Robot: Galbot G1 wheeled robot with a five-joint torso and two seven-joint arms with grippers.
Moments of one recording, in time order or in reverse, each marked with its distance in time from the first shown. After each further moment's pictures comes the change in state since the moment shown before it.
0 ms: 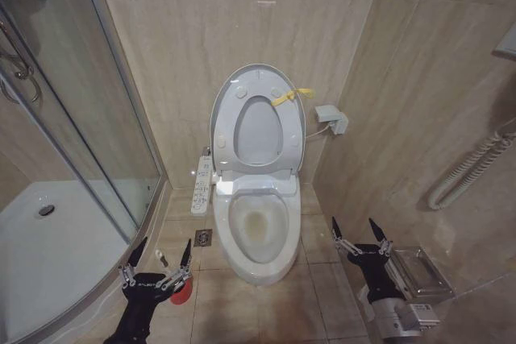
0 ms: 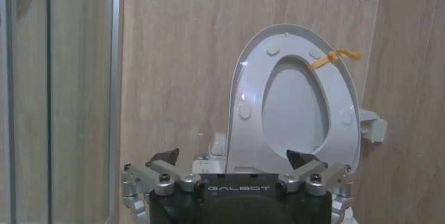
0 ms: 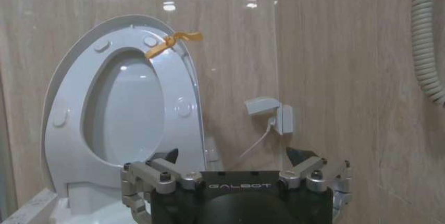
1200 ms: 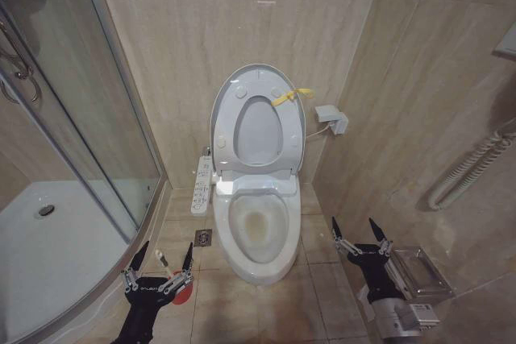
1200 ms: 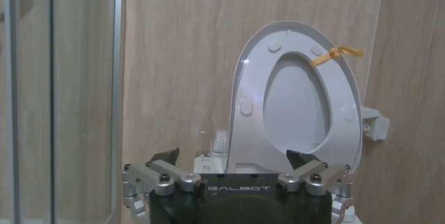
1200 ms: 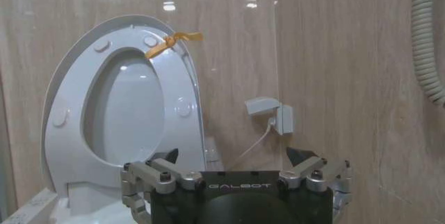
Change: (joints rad) left arm 0.003 -0.009 0.007 0.027 0.011 -0.028 -0.001; right arm 0.000 0.000 0.000 0.000 0.000 0.000 0.000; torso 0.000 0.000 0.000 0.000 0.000
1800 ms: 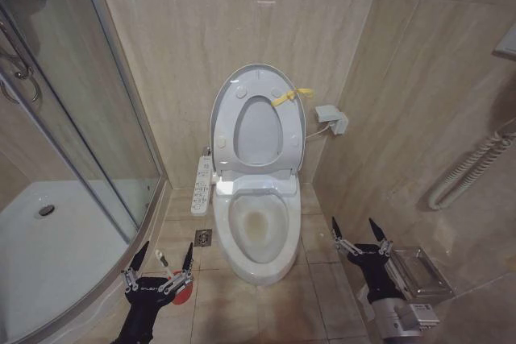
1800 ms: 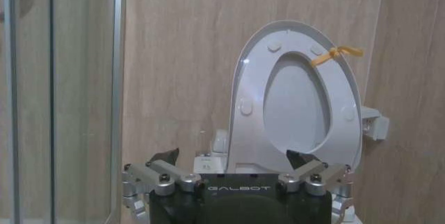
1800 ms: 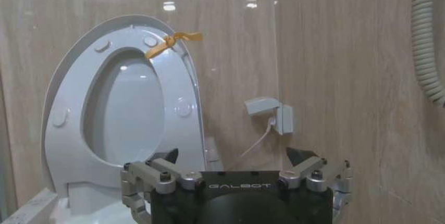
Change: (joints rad) left arm 0.000 0.000 0.000 0.001 0.000 0.001 0.000; right arm 0.000 0.000 0.000 0.000 0.000 0.000 0.000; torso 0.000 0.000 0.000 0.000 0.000
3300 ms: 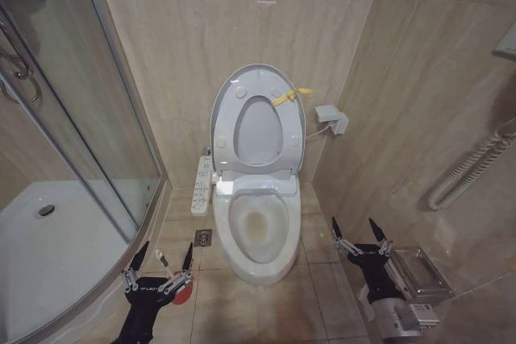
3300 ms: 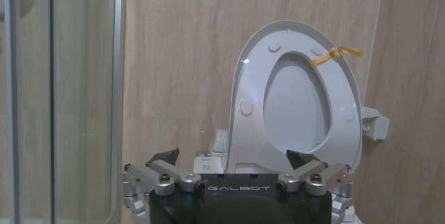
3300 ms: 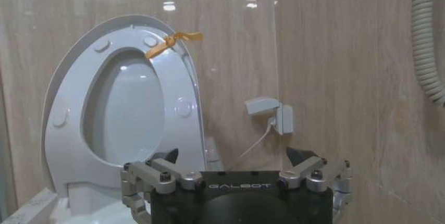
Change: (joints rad) left arm 0.000 0.000 0.000 0.000 0.000 0.000 0.000; right arm 0.000 0.000 0.000 0.000 0.000 0.000 0.000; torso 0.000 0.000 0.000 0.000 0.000
